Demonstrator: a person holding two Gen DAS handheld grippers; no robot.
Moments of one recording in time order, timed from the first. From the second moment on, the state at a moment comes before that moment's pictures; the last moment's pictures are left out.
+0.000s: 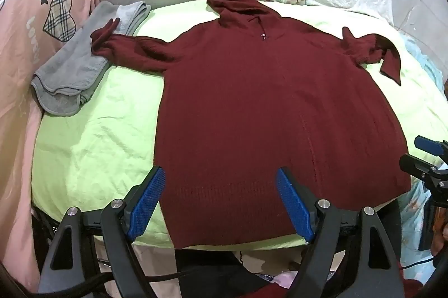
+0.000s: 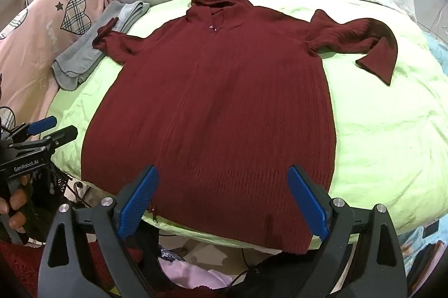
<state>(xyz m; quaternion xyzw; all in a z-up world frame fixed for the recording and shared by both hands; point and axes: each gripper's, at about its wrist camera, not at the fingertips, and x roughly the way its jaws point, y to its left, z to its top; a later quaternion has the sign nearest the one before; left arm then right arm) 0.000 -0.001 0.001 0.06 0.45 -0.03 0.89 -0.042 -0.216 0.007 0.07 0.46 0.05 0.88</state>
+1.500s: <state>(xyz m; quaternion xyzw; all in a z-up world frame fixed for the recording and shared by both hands) 0.002 -0.003 -0.003 0.06 0.46 -0.04 0.89 -0.041 -0.211 0.006 0.07 0.46 0.06 0.88</state>
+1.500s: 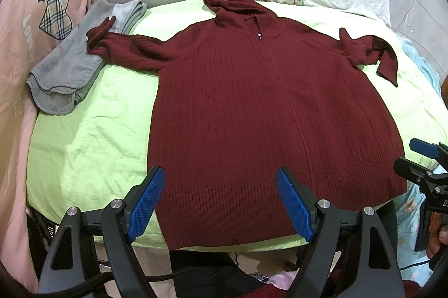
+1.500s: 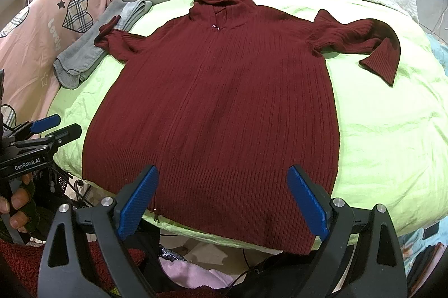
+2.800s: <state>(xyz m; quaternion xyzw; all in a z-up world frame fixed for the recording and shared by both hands) 0.052 0.000 -0.026 0.06 0.48 -0.02 0.88 -0.003 -0.320 0.008 0.11 0.43 -0.05 0.90</state>
